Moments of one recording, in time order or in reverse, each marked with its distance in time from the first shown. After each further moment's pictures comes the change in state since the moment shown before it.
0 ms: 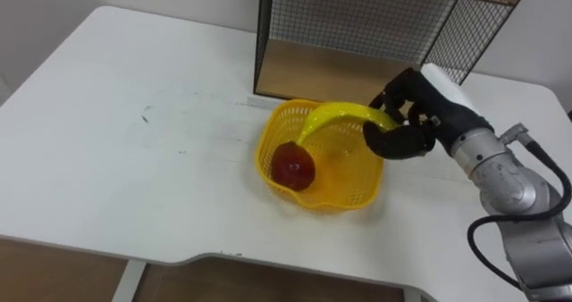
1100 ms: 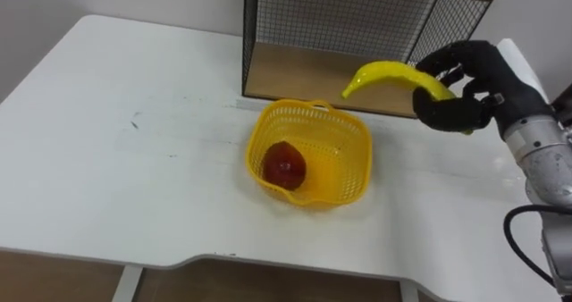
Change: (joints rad) left arm 0.019 -0.006 0.086 0.004 0.010 -0.001 0.001; right arm 0.000 -0.028 -0.188 0.021 0.071 -0.028 -0.080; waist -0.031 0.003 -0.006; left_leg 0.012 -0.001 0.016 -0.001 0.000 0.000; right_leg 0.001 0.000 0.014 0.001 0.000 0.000
